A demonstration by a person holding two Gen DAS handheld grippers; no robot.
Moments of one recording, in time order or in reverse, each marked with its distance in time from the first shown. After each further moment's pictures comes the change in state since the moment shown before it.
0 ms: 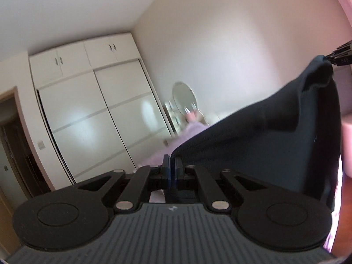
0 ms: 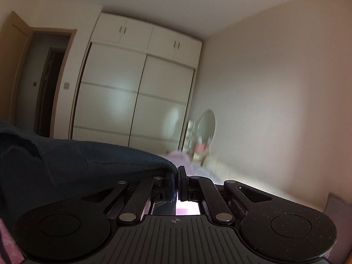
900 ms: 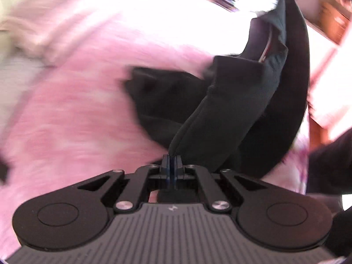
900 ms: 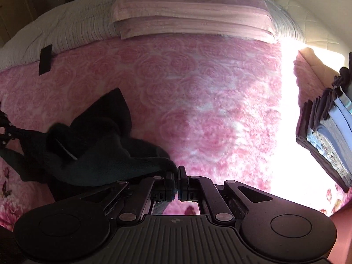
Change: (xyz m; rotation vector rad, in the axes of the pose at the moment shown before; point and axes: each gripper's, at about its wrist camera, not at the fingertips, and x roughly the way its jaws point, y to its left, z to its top) left arm 0.275 -0.152 -0.272 -0.048 0.778 -0.493; right arm 0.296 -0.045 -0.286 -0.010 0.956 0.368
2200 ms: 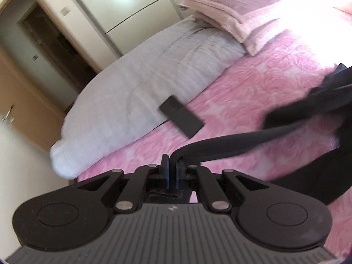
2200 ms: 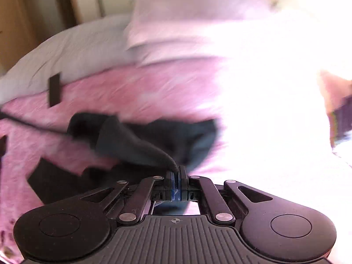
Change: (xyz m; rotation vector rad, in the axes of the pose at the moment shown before) left arm -0.146 0.179 -0.085 -0.313 0.059 0.669; right arm 0.015 0.090 0.035 0.106 -0.136 -0.019
